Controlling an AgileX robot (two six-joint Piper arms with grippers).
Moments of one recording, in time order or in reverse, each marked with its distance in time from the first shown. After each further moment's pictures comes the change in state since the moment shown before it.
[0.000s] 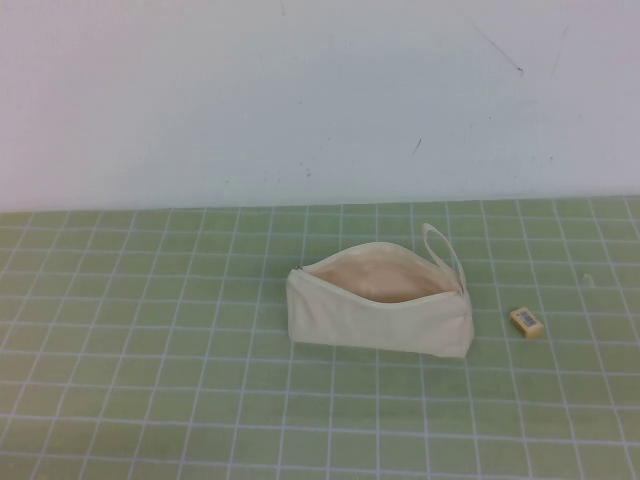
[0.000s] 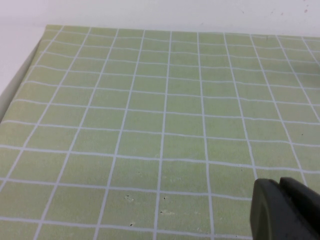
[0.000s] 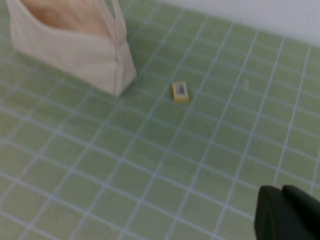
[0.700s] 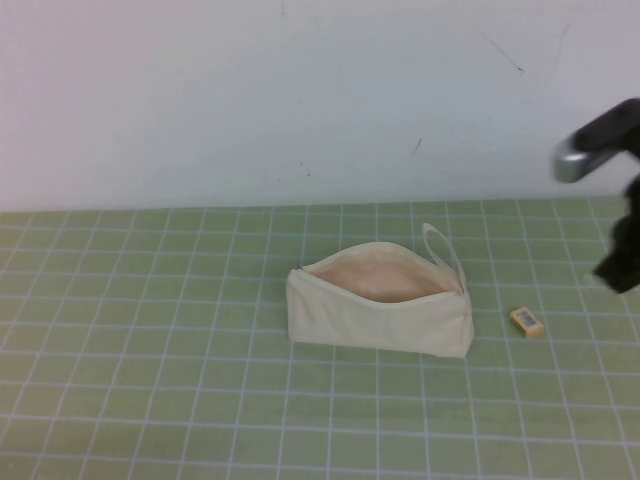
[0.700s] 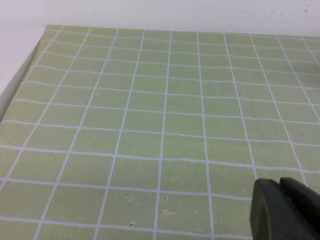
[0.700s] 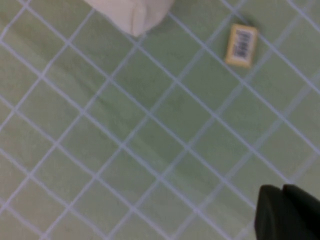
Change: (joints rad) right arm 0.306 1.117 -0.801 -0.298 0.345 0.117; left arm 0.000 0.000 0.000 0.000 0.000 0.000
